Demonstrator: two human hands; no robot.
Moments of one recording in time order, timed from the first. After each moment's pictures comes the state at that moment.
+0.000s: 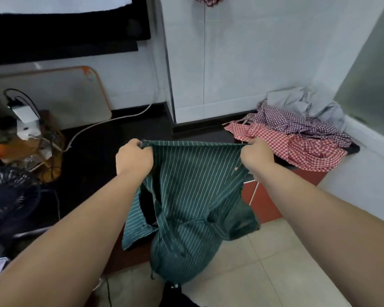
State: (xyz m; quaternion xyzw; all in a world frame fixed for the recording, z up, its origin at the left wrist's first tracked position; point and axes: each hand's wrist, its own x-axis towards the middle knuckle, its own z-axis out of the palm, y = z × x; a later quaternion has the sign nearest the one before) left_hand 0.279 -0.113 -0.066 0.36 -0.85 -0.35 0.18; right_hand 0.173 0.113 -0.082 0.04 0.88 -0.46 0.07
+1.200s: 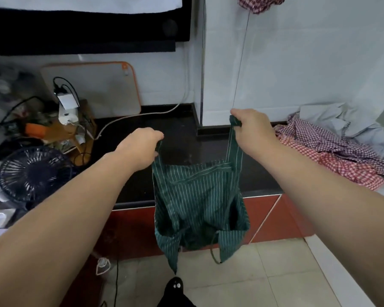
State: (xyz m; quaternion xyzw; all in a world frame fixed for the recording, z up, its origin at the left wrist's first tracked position) left_hand 0.305 -0.169 -0.028 0.17 -0.99 -0.02 0.01; right_hand 0.174 0.047 -0.014 -0.33 0.90 -0.25 -0.12
